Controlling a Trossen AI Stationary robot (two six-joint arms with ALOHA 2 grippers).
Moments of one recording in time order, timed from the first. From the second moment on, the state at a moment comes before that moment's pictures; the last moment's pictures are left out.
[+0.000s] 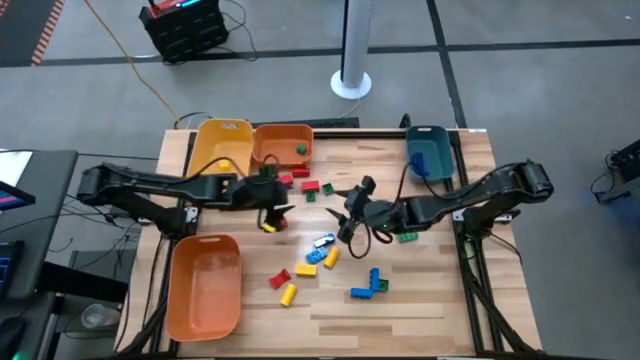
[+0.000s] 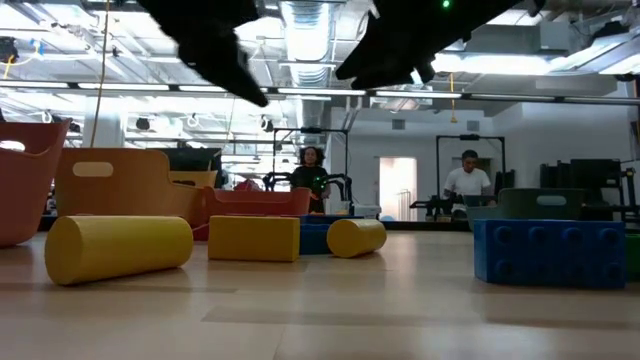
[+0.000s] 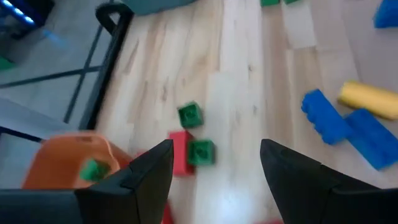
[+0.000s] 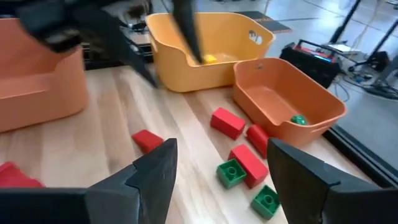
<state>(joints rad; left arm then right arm) 0.01 1.23 0.92 -0.33 -0.35 0.18 0.17 1.48 0.93 0.13 0.62 0.17</state>
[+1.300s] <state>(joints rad) -0.07 0.83 0.61 -0.29 -0.37 -0.16 0.19 1.97 1.39 -0.56 0.29 0.04</state>
